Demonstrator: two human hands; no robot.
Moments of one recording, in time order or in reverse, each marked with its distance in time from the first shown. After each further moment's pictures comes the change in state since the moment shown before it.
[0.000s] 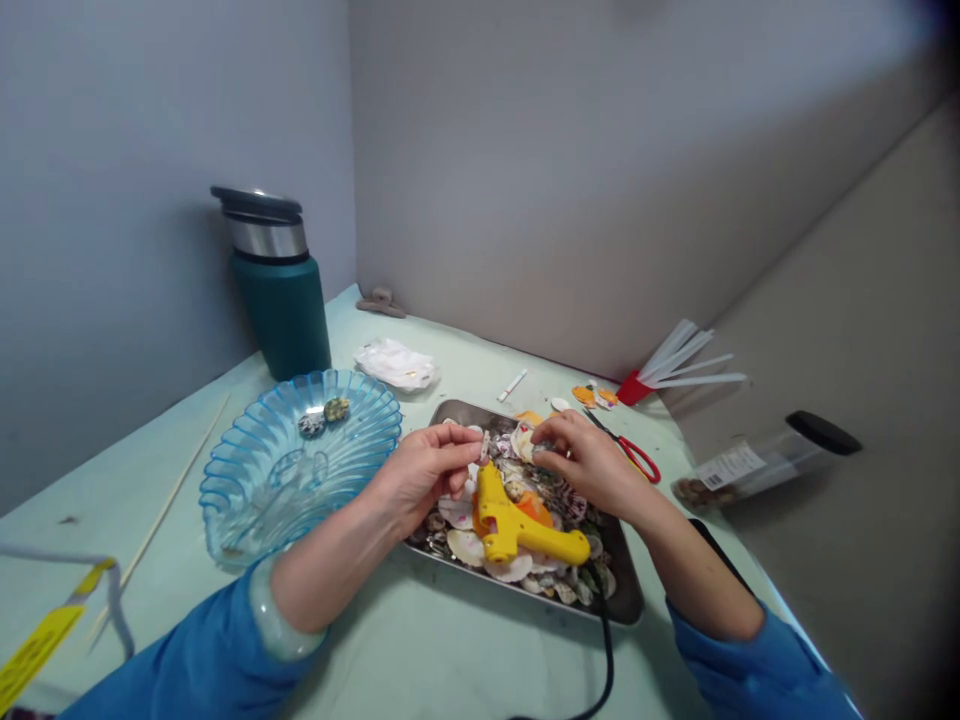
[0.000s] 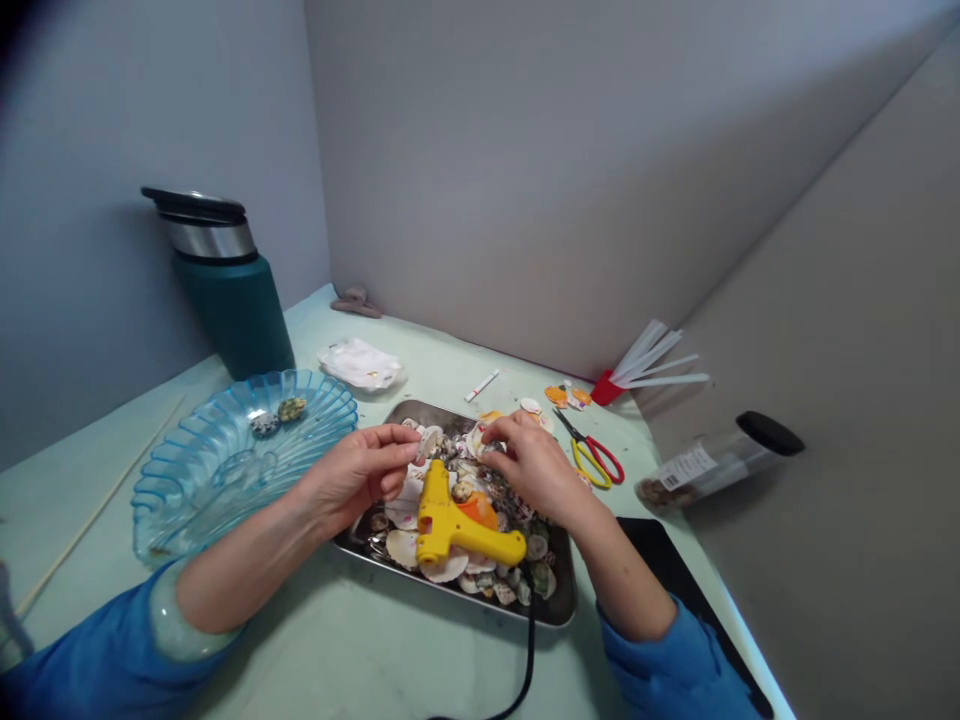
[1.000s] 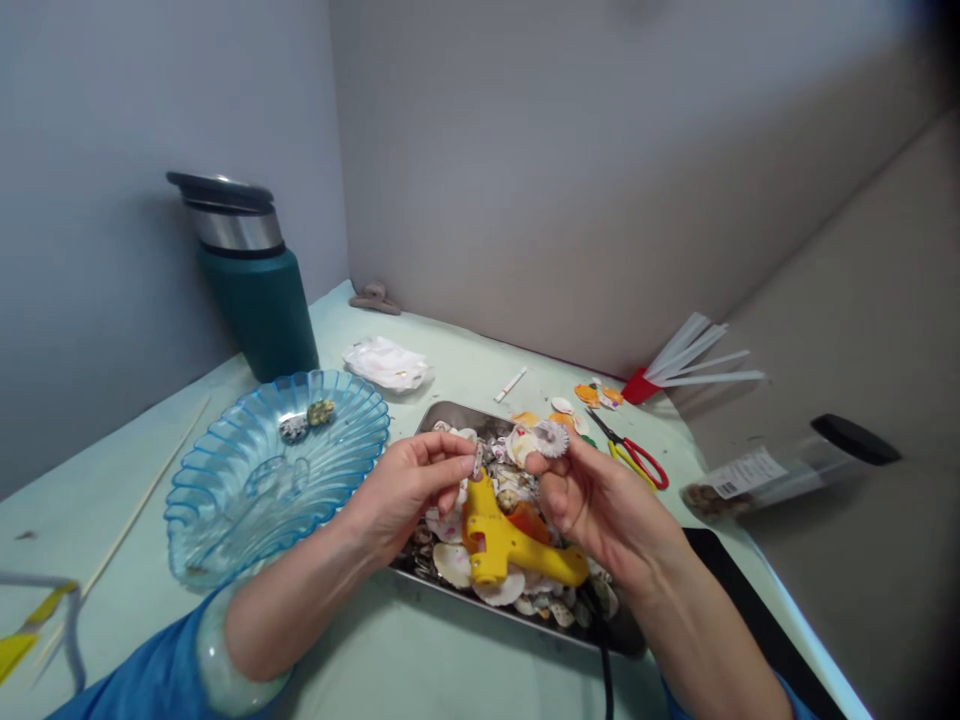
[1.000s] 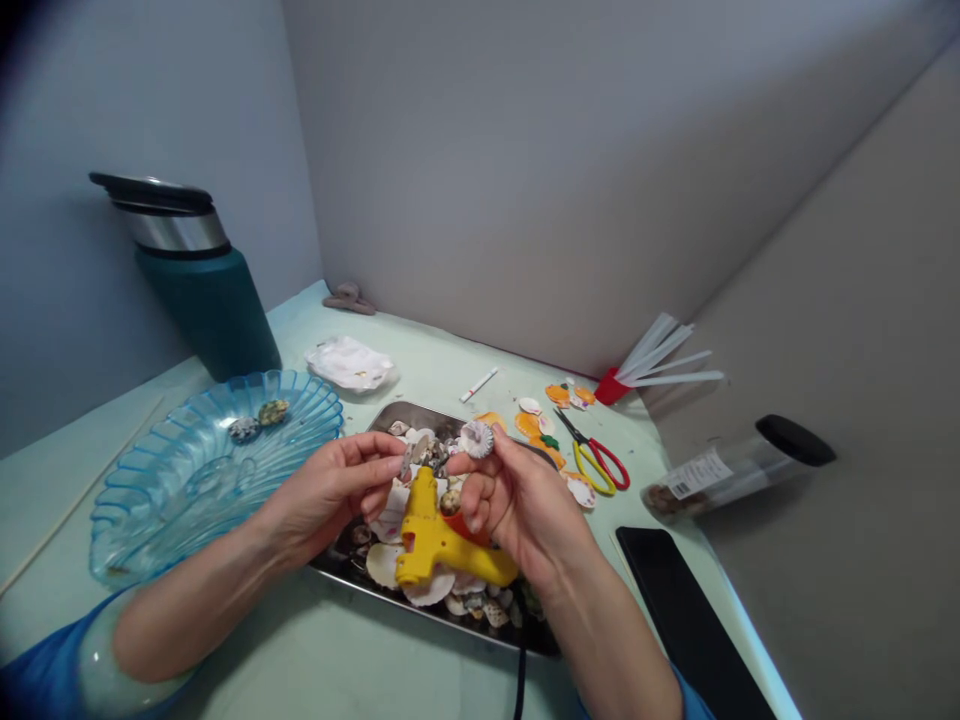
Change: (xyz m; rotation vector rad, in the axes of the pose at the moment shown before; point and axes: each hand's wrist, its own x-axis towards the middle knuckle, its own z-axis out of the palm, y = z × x) left_hand -0.005 0.000 0.007 0.123 0.028 0.013; right_hand -0.017 -0.034 0.000 1.632 -0.037 0.333
